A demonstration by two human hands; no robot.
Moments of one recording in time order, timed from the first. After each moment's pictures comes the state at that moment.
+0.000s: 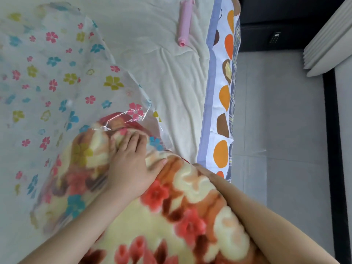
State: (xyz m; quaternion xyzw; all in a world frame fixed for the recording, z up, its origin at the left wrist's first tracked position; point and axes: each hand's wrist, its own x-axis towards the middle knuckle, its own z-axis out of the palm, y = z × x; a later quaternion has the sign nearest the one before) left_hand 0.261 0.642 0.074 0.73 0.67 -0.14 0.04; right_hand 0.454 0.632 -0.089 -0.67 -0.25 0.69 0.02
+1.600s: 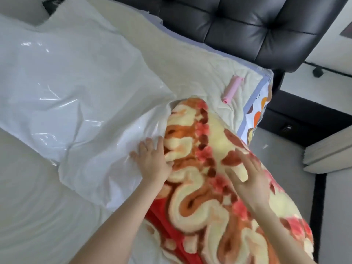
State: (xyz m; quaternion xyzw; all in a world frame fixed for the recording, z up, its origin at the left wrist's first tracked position) left_hand 0.227 0.640 0.062 0.48 0.87 -0.04 0.08; right_hand 0.465 0.671 0.085 -0.57 -0.72 0.26 0.29
